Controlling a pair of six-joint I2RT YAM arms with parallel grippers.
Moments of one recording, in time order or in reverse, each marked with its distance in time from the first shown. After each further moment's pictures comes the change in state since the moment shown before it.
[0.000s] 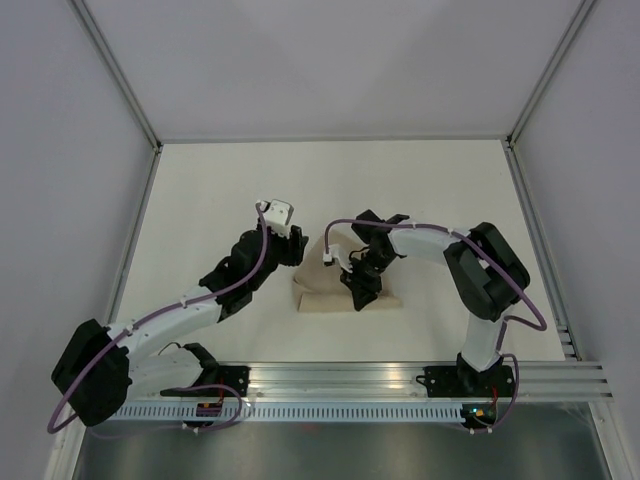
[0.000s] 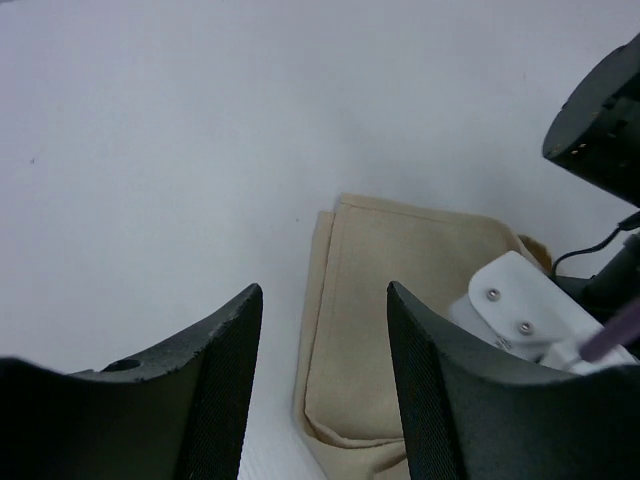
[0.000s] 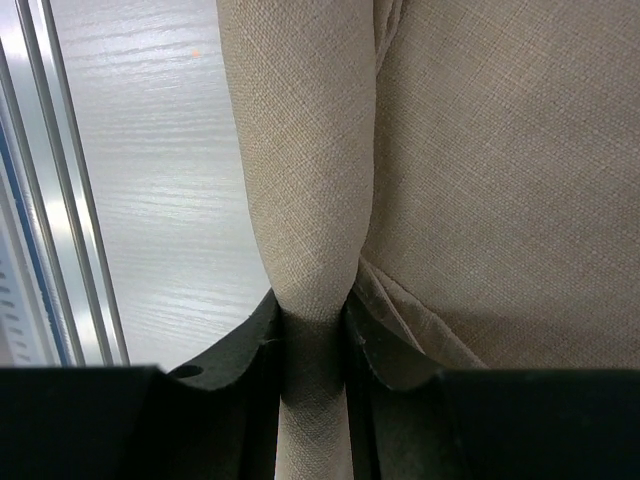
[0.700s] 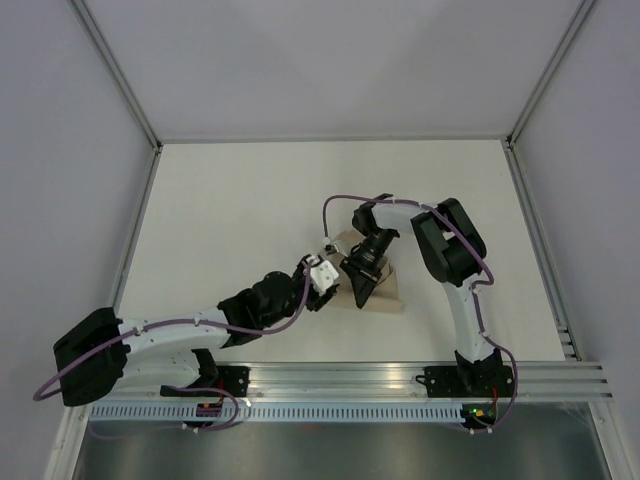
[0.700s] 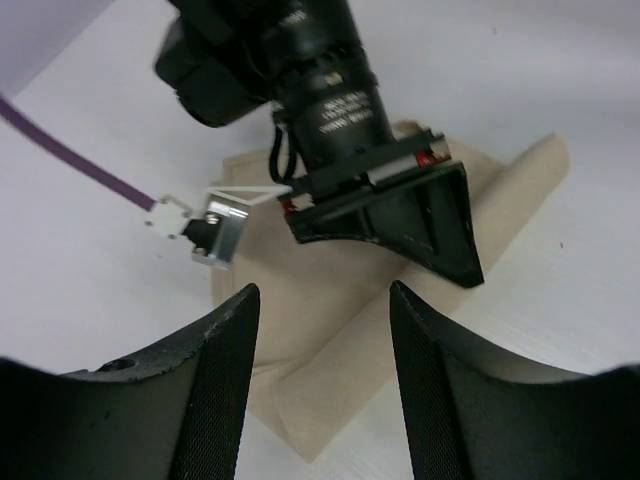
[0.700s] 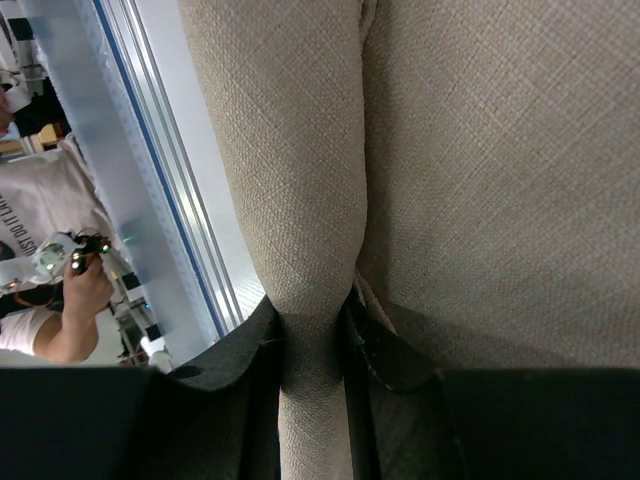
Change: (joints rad) left arm -0.308 -0.065 -0.142 0.177 0.074 0.340; right arm -0.103 0.371 0.364 -0.462 -0.144 0.030
